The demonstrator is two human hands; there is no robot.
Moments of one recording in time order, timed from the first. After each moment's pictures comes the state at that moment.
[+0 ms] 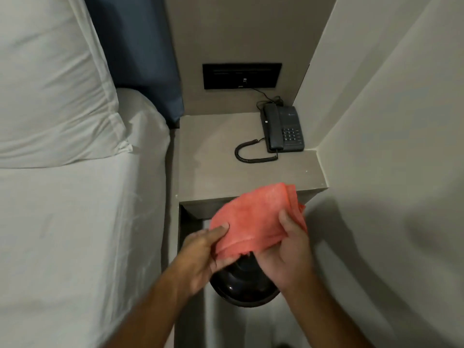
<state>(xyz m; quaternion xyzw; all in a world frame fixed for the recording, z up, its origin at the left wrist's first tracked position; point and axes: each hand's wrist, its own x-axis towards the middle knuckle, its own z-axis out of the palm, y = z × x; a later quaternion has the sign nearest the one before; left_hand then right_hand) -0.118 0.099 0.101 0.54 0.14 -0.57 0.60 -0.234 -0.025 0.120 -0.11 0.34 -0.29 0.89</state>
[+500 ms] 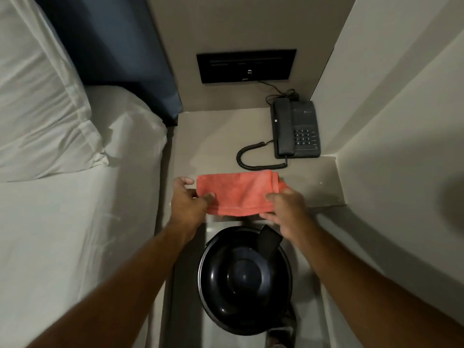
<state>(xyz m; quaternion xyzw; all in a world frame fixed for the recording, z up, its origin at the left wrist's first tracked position) -0.026 -0.018 0.064 0.76 0.04 -0.31 0.57 -0.148 -0.175 0.047 -0.44 0.54 -0.08 0.71</state>
